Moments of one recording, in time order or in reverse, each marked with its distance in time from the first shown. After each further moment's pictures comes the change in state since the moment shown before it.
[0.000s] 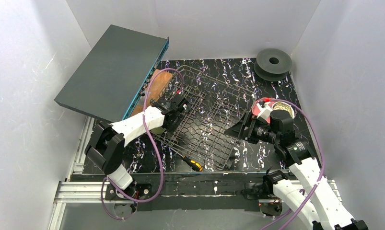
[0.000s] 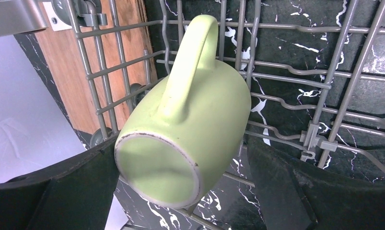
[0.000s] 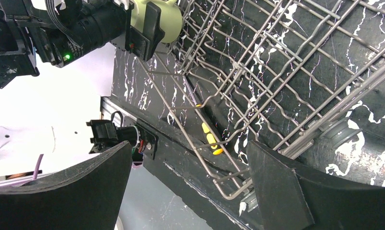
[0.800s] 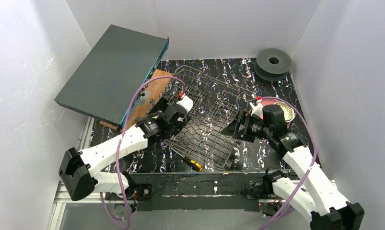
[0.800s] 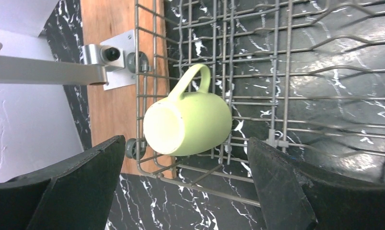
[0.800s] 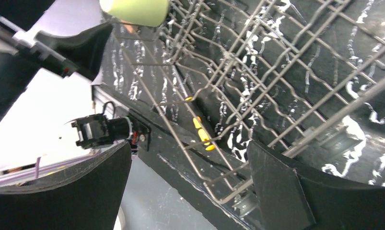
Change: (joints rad) left arm -0.188 -0.344 -0.139 0.210 -0.119 0.091; right arm 0.000 0.122 -0.018 0.053 -0.056 -0.019
